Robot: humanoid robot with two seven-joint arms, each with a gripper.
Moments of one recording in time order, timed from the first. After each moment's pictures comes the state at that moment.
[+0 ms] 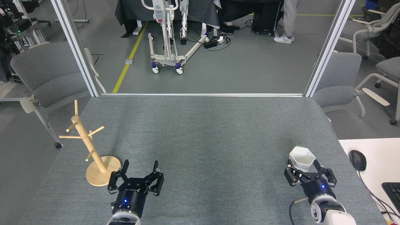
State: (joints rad) left arm -0.03 -0.12 0.00 -1.54 -1.62 -0.03 0.04; right arm -0.32 -0.10 -0.28 -0.93 1.58 -0.28 -0.08
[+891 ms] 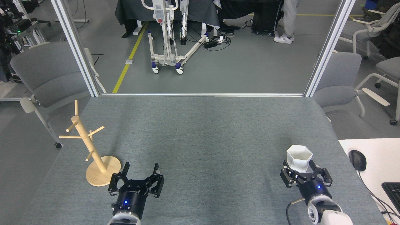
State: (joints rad) left arm -0.04 -0.11 0.00 -1.51 -1.62 -0.03 0.04; right arm -0.32 -0.10 -0.23 -0.93 1.57 -0.29 -0.08
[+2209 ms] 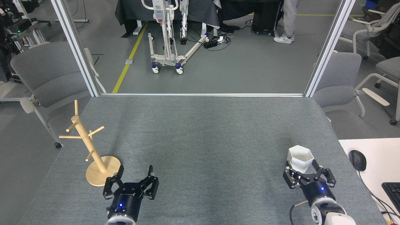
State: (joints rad) left arm -0.02 -0.11 0.04 -1.51 -1.62 -0.04 0.05; right arm -0.30 -0.12 -0.23 -0.94 1.57 -0.28 -0.12
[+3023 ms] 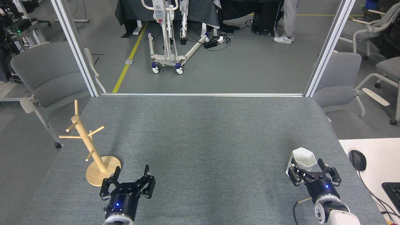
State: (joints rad) left arm -0.03 -0.12 0.07 -1.50 -1.58 -0.03 0.04; right arm -0.32 -0.13 -0.26 -0.93 1.57 -0.26 -0.11
